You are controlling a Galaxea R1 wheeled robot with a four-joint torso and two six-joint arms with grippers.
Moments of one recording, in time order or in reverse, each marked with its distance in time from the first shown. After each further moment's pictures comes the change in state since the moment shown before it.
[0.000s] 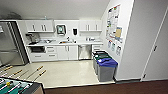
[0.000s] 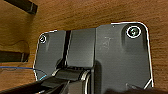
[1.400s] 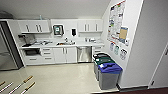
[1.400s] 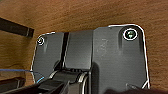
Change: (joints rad) left arm 0.000 0.005 0.001 0.000 -0.001 0.000; right arm 0.007 -0.007 -0.002 0.004 0.001 0.001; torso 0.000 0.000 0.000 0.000
